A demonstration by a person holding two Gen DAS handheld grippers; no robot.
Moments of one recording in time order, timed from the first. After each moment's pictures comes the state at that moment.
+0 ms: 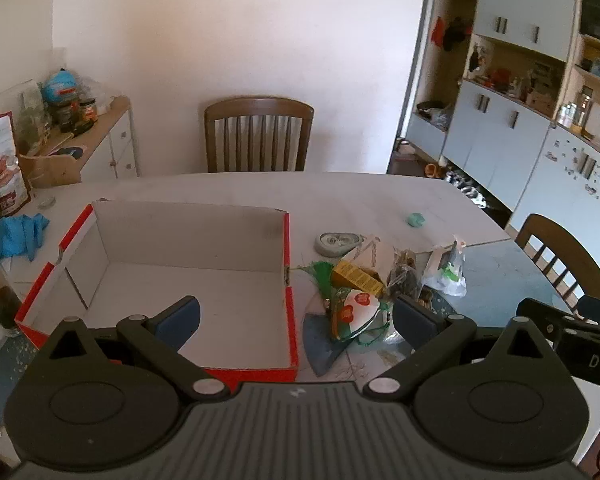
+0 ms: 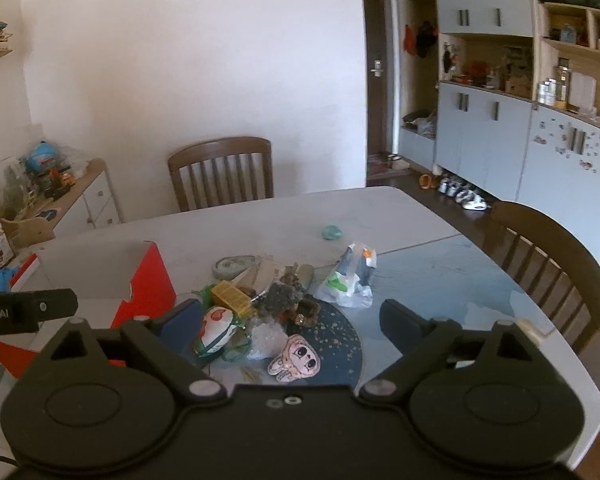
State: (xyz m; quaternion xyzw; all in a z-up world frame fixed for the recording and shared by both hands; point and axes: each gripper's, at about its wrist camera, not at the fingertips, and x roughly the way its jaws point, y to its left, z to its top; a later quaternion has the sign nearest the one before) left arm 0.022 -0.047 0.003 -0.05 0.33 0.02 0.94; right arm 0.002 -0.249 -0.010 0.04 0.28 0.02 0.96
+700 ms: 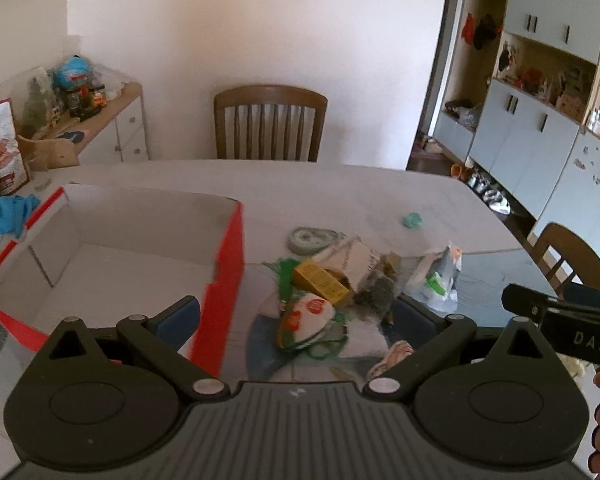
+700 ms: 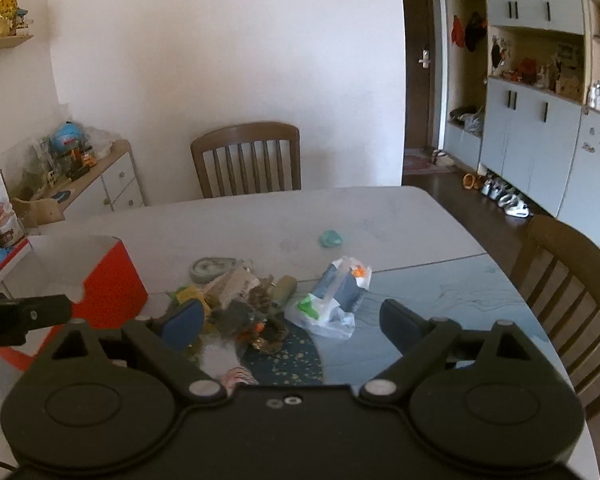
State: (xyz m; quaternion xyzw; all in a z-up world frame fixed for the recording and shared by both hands) left arm 0.065 -0.131 -0.020 -0.06 0.34 0.08 0.93; right arm 0.074 -0.328 -0.027 0.03 0.30 0.10 0.95
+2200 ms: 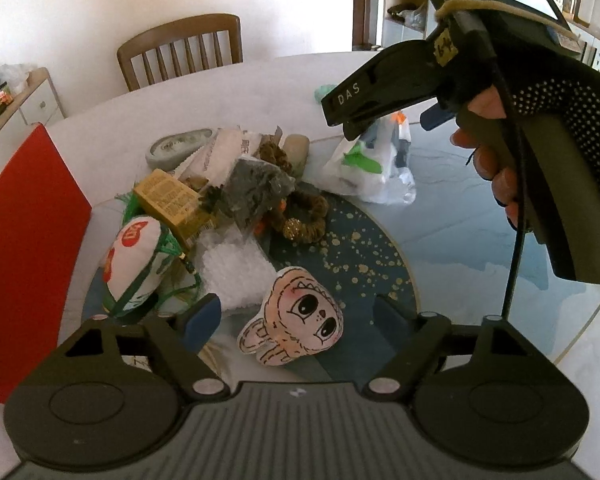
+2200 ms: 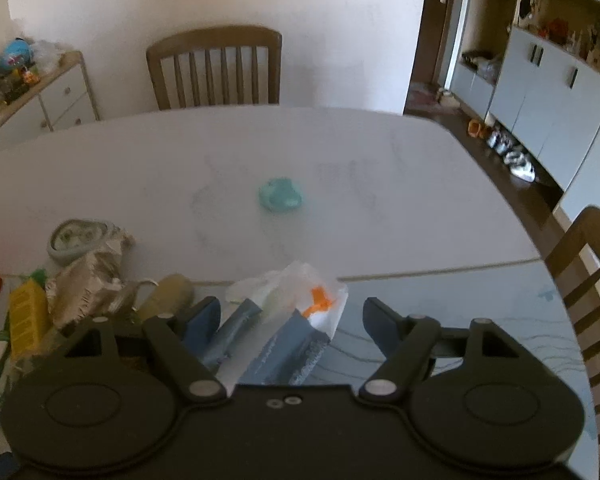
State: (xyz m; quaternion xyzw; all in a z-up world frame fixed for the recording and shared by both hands) left arm 0.144 -0.232 -0.152 0.03 0.44 0.04 0.90; right arm 0.269 -0.339 -0.134 -0.04 0.43 0.09 0.90
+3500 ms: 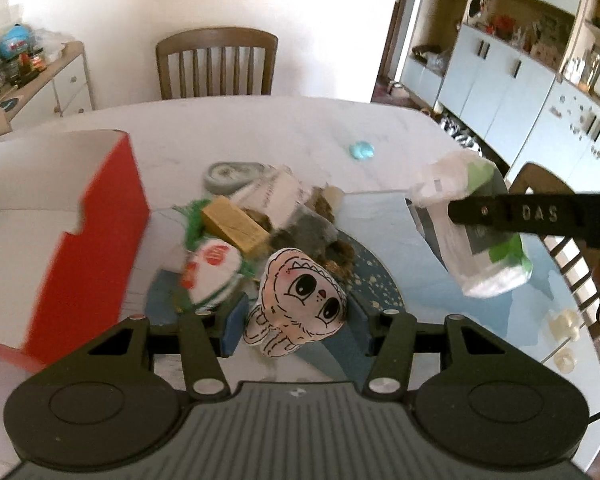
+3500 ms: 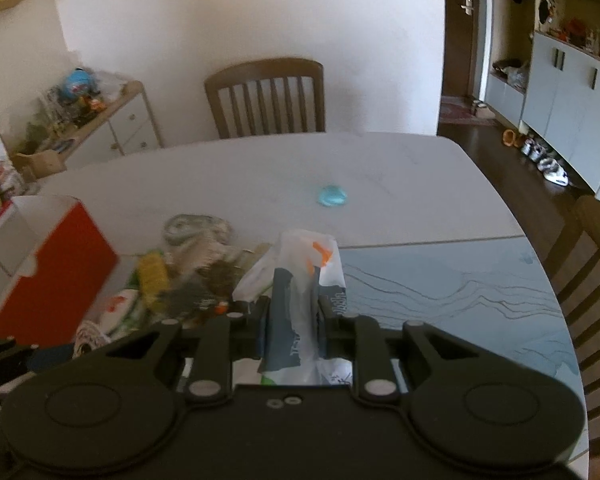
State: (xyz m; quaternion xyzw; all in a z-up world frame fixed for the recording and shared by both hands) left arm 0.107 -0.177 -0.077 -0.07 0.41 0.07 0.91; right arm 0.155 -0.363 -0.053 0.00 0.39 0.17 0.90
